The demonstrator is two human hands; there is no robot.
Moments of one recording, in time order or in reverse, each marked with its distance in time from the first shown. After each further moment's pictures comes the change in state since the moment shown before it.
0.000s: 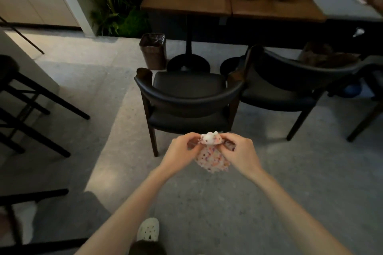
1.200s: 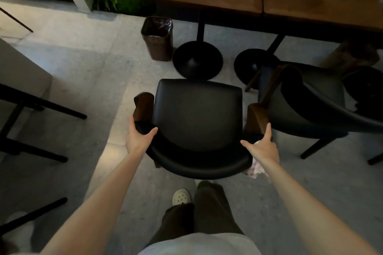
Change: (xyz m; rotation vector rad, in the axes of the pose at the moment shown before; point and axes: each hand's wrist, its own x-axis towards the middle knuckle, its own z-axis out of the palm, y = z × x) left_hand 0.259 -0.102 -0.156 -0.036 0.510 -0.690; right_hand 0.301 0.095 -0.004 -0.171 -0.036 0.923
